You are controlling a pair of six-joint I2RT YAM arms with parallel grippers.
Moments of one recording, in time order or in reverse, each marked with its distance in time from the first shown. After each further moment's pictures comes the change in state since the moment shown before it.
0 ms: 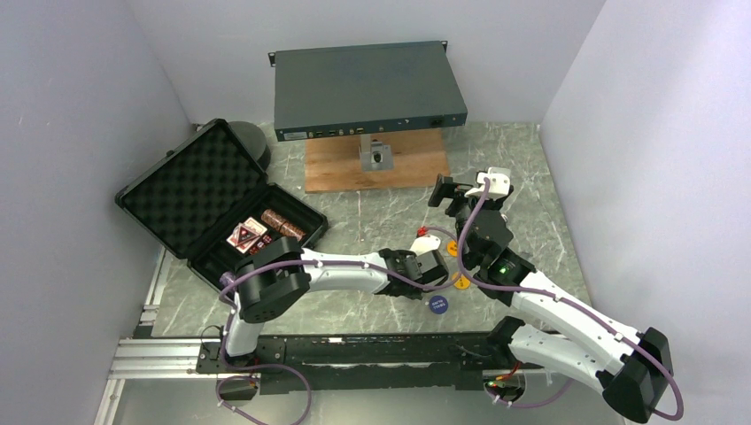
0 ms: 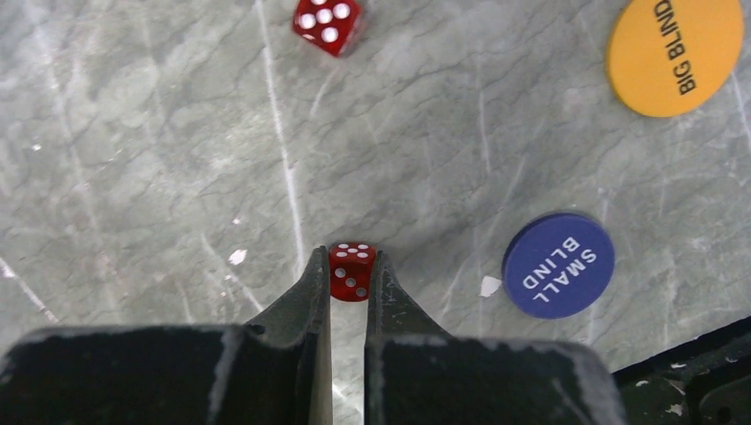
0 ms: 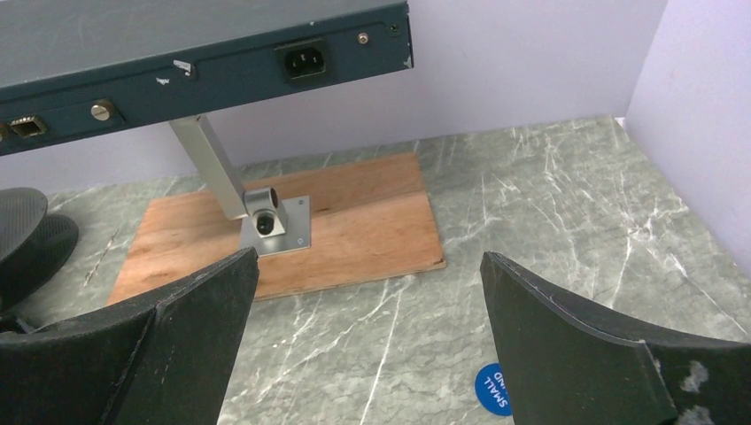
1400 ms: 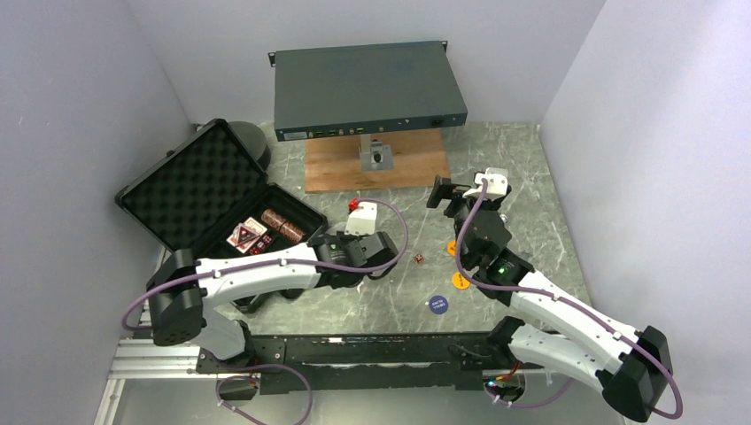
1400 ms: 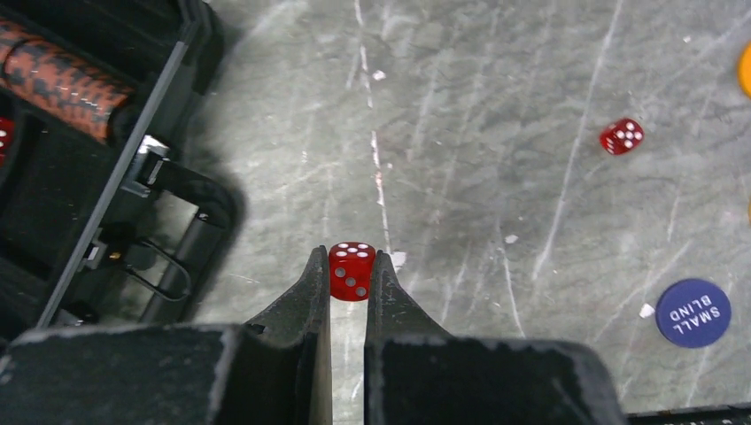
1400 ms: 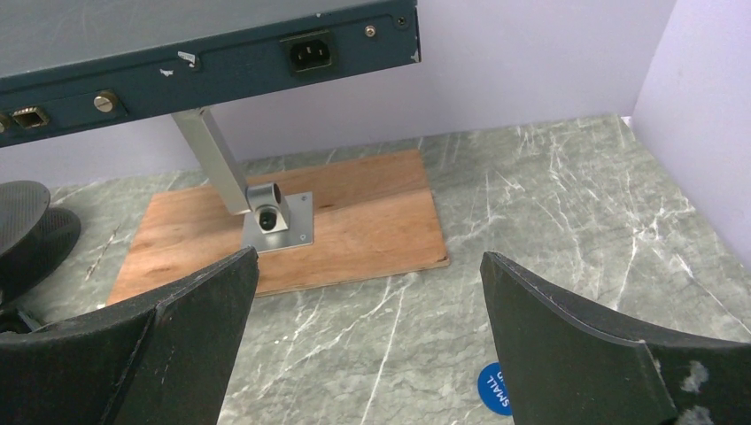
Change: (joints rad) left arm 0.072 -0.465 -0.203 -0.269 -0.322 -0.143; right arm 0.000 0.007 -0.008 0.008 -0.012 0.002
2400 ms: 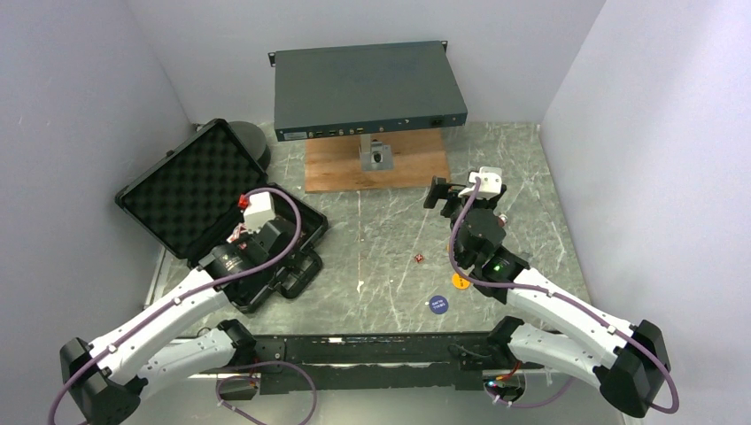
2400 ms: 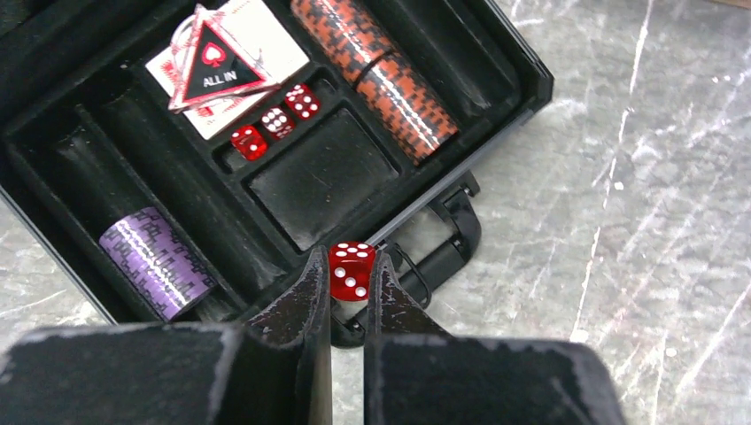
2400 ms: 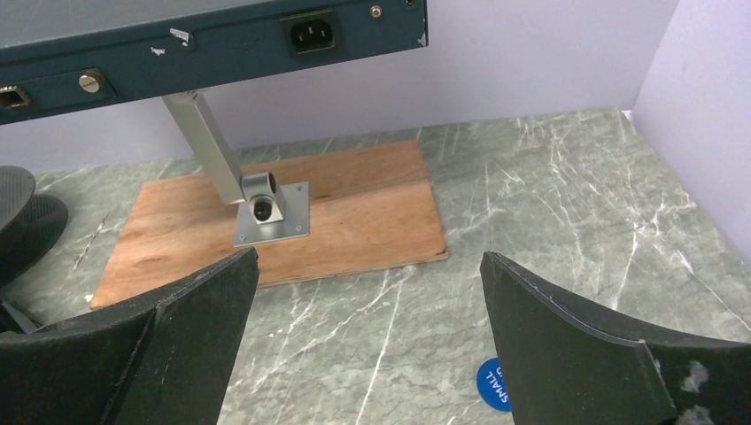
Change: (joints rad) left arm 0.417 -0.617 -0.330 -0.126 0.001 0.049; right arm 0.000 0.037 0.000 0.008 0.000 0.000
